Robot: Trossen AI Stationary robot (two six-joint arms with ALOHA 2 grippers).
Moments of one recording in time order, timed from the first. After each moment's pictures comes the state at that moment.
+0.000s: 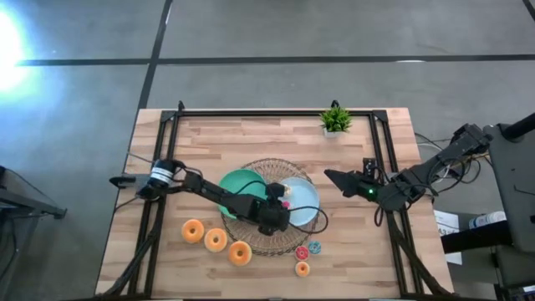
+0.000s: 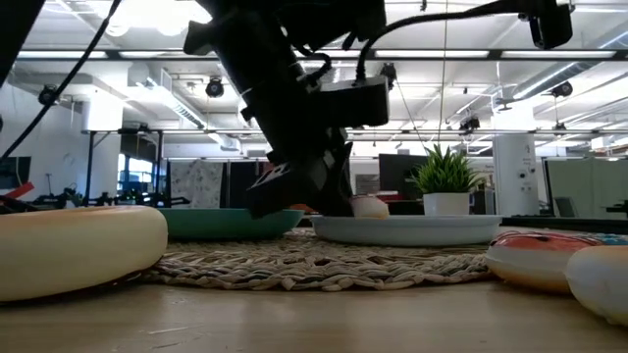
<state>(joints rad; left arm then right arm) -0.27 2.07 1.43 -0.41 -0.50 0.21 0.58 0.95 0.72 -0.11 1.06 1.39</state>
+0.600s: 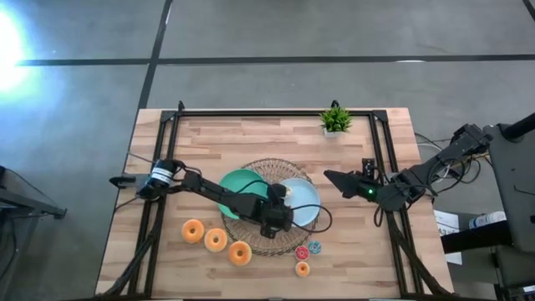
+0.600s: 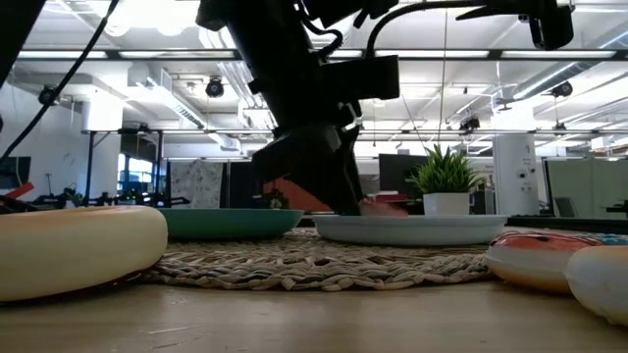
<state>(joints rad) -0.27 2.07 1.52 -0.53 -0.42 0.12 0.58 0.95 0.72 -0.13 1.04 1.38</state>
